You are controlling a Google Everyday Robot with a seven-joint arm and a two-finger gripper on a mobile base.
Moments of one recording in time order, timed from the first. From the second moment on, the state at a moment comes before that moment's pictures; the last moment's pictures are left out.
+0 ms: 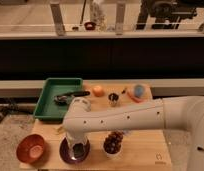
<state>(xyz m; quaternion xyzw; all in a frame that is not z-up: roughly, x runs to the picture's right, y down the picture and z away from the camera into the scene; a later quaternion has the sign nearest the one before) -0.117 0.250 0.694 -0.14 -0.33 -0.73 0.58</state>
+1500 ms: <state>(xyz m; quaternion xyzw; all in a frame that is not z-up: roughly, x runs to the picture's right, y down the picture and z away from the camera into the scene) -0.139 0.251 0.735 -0.10 -0.34 -0.76 0.55</state>
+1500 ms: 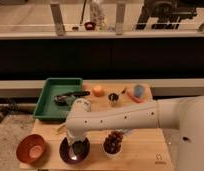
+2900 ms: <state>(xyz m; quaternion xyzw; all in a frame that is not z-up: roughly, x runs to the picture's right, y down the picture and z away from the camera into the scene) -0.126 0.288 0.710 -0.11 -0.36 -0.76 0.53</state>
